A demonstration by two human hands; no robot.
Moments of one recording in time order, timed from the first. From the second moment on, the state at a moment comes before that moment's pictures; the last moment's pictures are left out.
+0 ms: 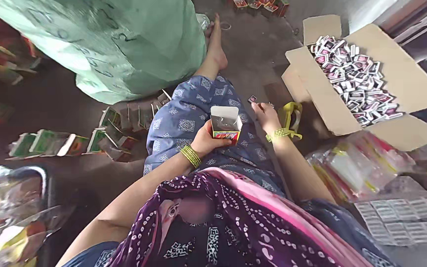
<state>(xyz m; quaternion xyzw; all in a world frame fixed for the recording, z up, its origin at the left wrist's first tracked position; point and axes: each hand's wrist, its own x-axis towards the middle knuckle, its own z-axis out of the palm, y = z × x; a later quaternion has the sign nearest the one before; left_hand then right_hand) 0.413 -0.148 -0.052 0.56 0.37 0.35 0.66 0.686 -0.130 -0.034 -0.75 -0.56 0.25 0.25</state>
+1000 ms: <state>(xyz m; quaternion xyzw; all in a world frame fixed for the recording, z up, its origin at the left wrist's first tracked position) 0.399 -0.153 -0.058 0.72 0.39 0.28 0.50 0.619 -0.196 0.009 -0.42 -0.87 0.04 0.26</state>
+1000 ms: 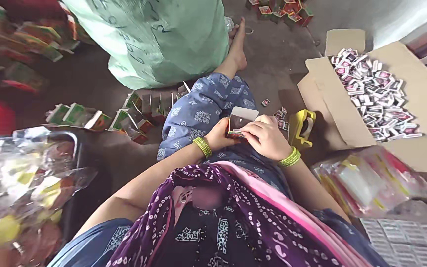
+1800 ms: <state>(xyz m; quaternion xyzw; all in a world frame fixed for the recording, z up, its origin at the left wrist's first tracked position) 0.401 -0.150 -0.062 0.76 0.28 0.38 0.45 0.630 -0.174 -0.019 -0.49 -0.45 0.56 0.49</state>
